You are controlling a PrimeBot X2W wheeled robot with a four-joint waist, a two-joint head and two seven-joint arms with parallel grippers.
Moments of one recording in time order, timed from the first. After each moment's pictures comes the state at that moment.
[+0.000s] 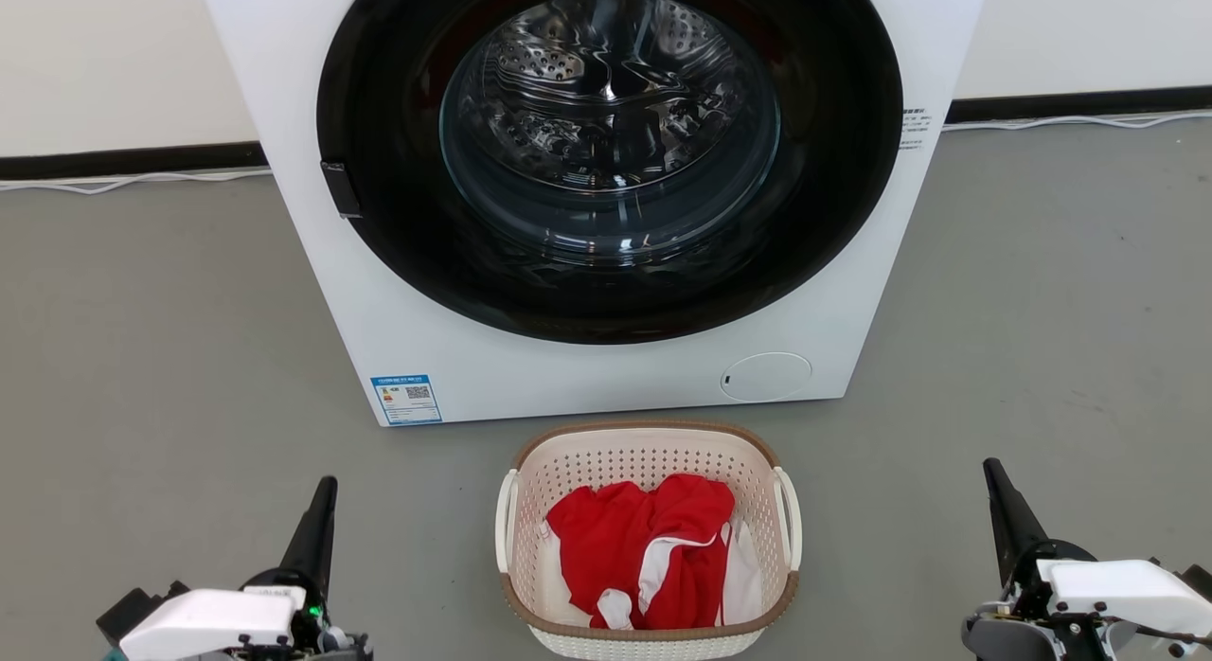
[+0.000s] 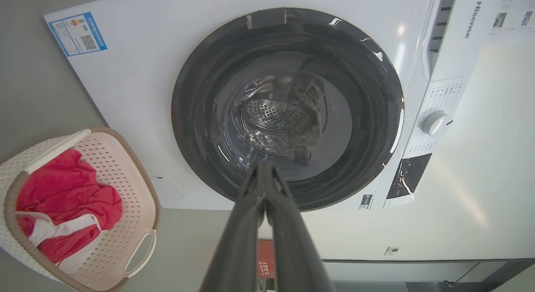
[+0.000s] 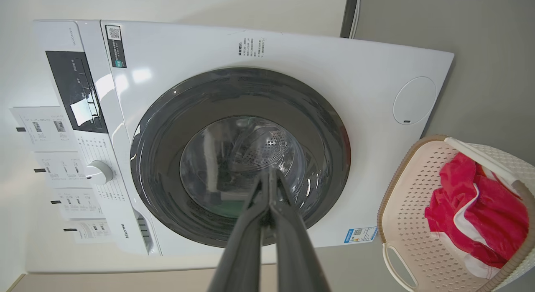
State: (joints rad) left arm -0.05 0.04 0.08 0.29 -1.52 -0.11 0.09; right arm -0.06 -0.05 -0.13 0.30 1.50 0.12 0.08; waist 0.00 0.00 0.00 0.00
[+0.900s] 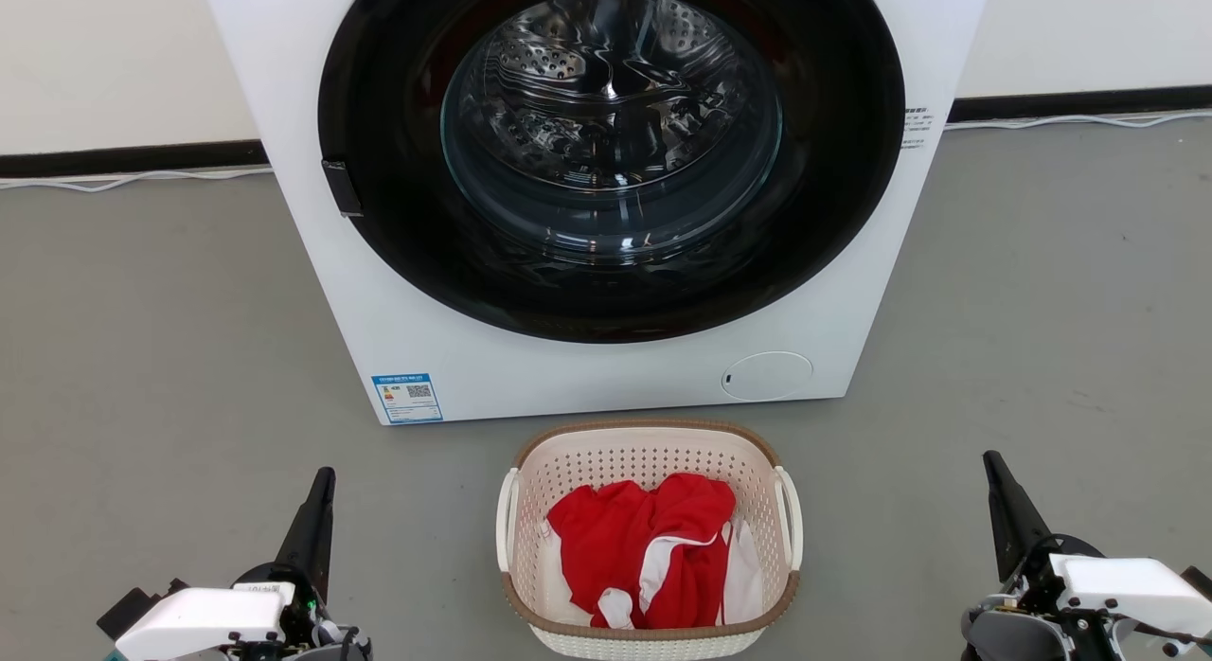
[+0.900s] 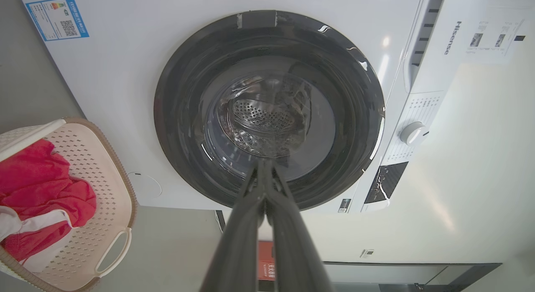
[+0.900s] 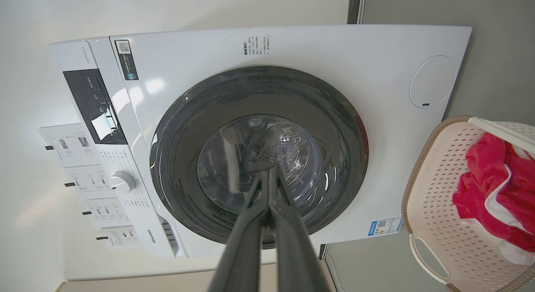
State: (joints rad) left arm -0.05 0.04 0.08 0.28 -1.60 -0.12 0.11; right arm -0.06 -0.05 -0.13 0.28 1.60 0.12 0.11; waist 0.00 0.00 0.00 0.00
